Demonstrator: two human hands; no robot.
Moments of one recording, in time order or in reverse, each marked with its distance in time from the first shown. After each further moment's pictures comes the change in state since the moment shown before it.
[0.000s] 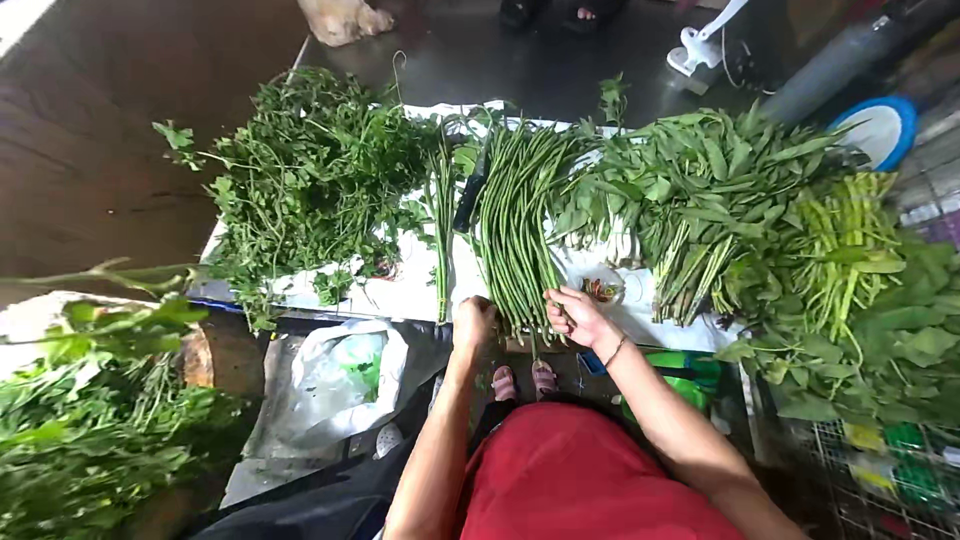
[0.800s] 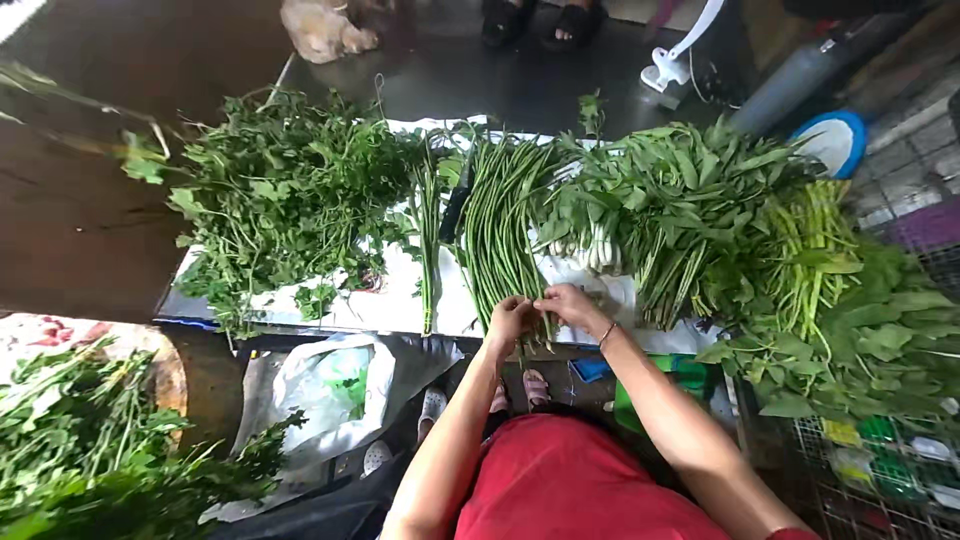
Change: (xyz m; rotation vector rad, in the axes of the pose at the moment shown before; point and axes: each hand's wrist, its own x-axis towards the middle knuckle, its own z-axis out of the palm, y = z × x) left_hand -0.003 0.068 0.053 -0.921 -0.284 -0.107; right_hand 0.013 -0.031 -0.019 -0.896 0.062 -0.096
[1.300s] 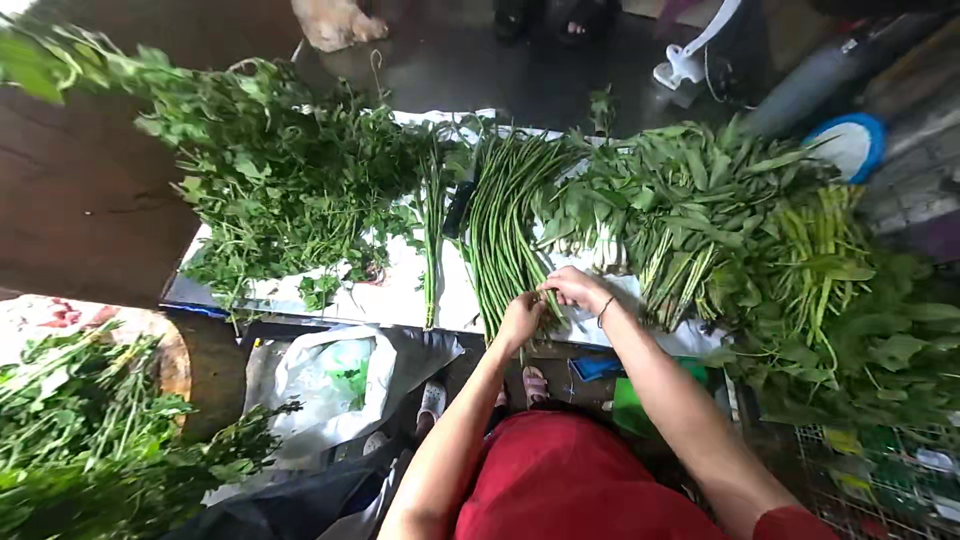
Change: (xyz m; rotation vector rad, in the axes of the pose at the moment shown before) left_hand -0.001 0.007 0.011 0.470 -0.109 0.081; right_hand 0.029 -0.006 -0.021 0.093 -0.015 0.060
